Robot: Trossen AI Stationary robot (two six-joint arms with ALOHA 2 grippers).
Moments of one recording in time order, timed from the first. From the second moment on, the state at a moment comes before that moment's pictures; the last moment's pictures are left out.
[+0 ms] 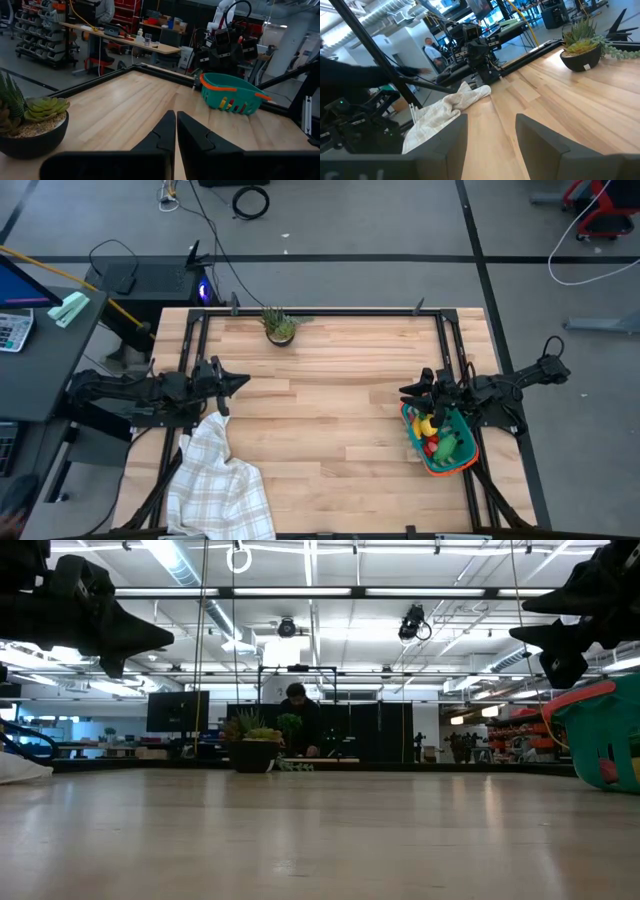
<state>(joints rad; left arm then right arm) -0.12 0.10 0.01 0.10 -0.44 -0.24 0.34 0.08 0.02 0.05 0.40 0.52</state>
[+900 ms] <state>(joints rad) -0.12 0.10 0.01 0.10 -0.44 -0.25 0.34 0.08 0.02 0.05 0.40 0.52</state>
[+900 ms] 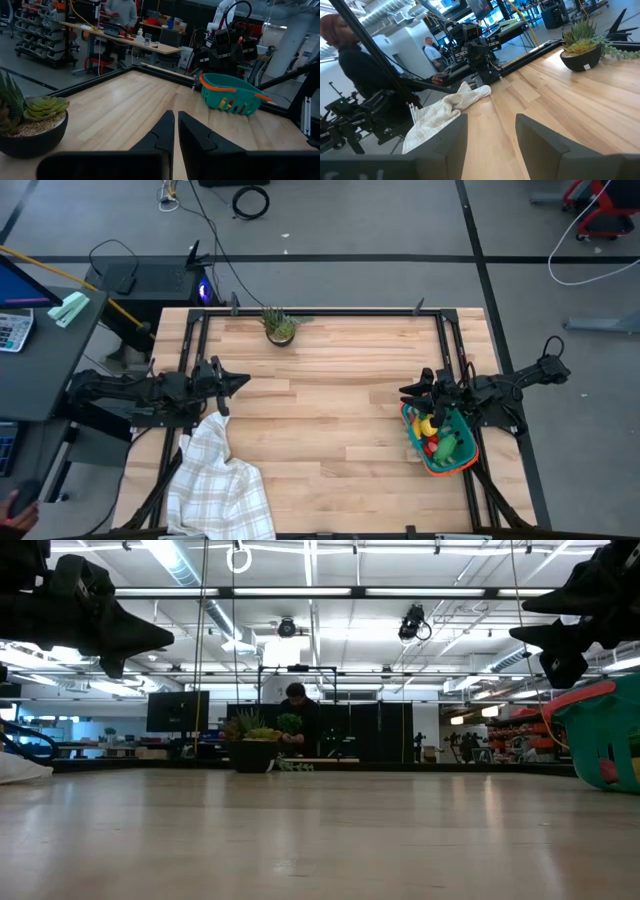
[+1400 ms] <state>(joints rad) -0.12 0.10 0.01 0.10 -0.44 -0.25 0.34 0.08 0.02 0.05 0.40 0.52</state>
